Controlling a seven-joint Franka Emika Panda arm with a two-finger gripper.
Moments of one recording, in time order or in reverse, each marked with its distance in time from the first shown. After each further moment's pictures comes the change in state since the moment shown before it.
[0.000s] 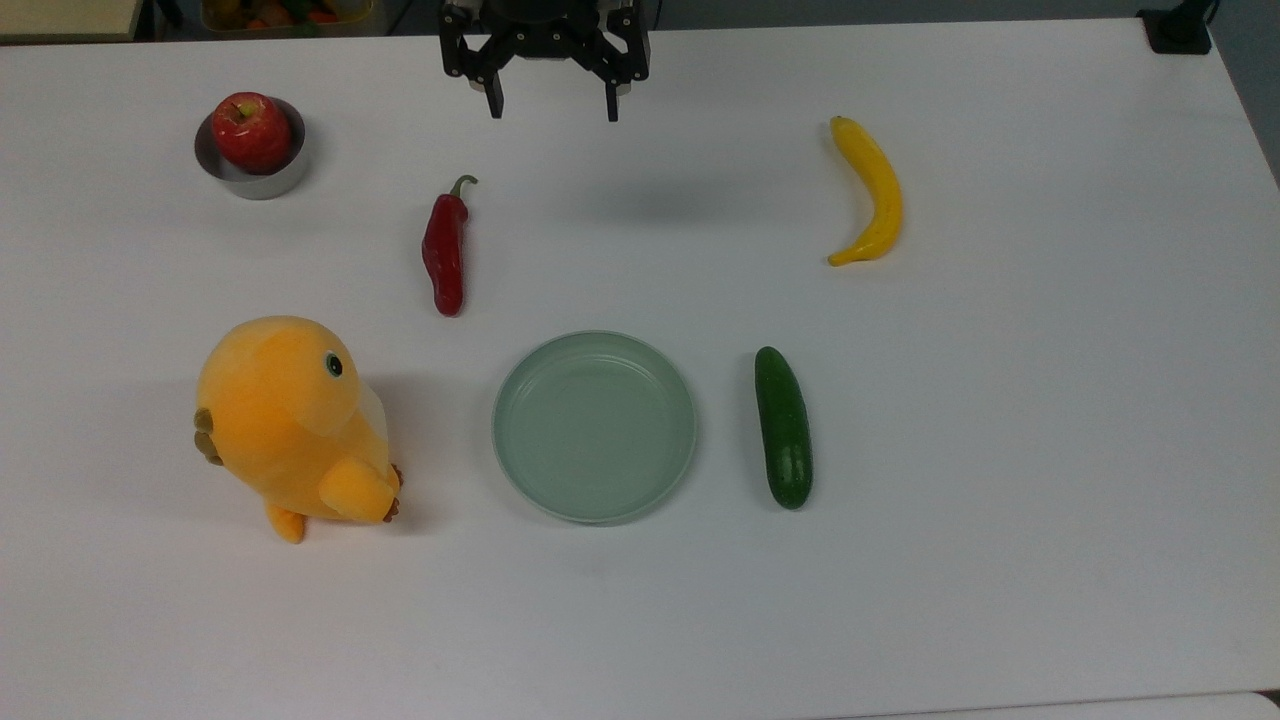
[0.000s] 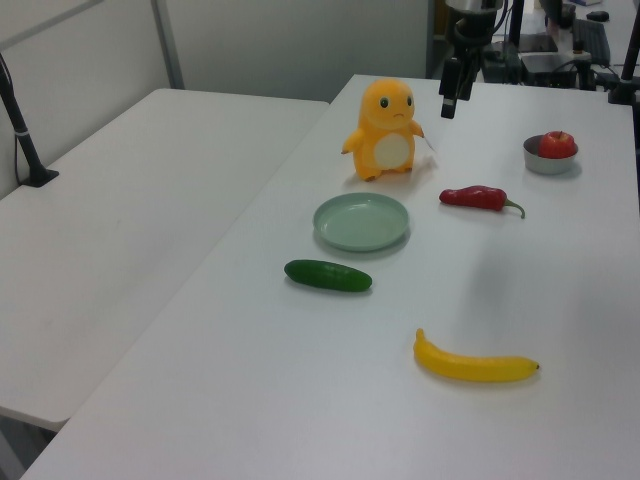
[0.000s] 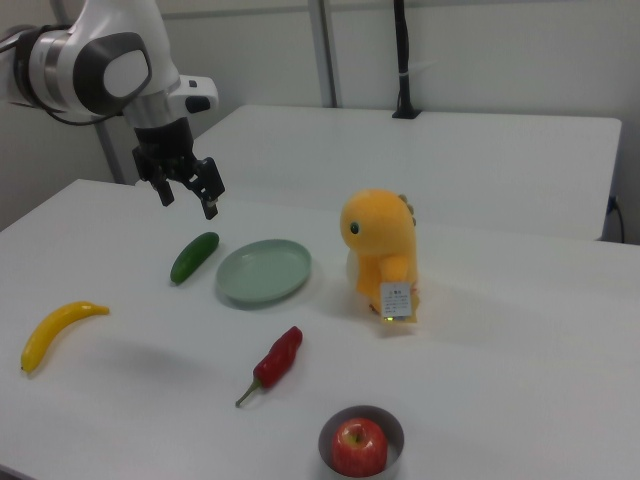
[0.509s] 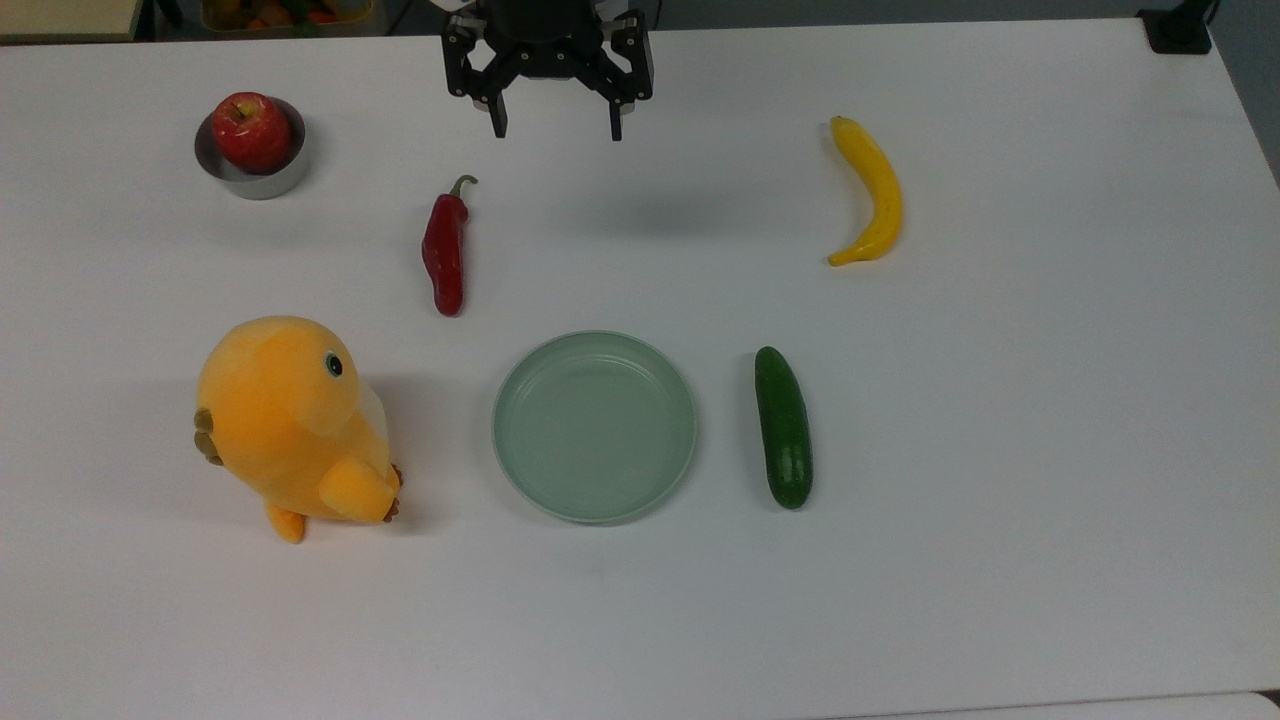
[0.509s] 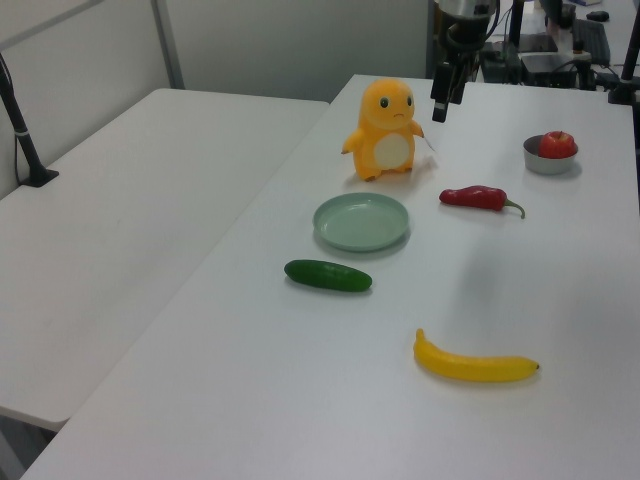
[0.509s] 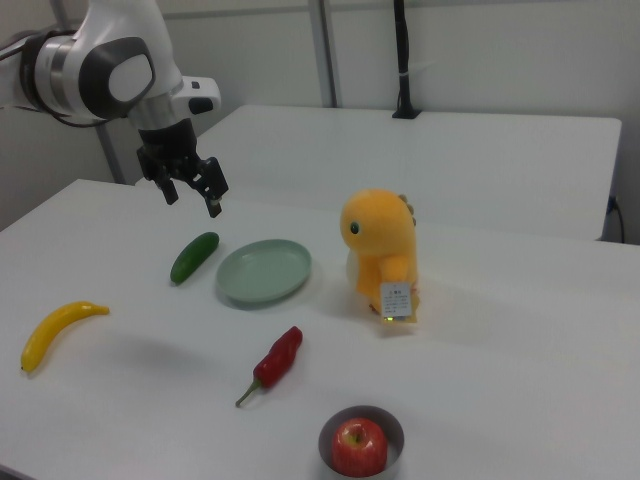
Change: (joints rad) arm 0.004 0.022 0.002 0.007 0.000 0.042 0.001
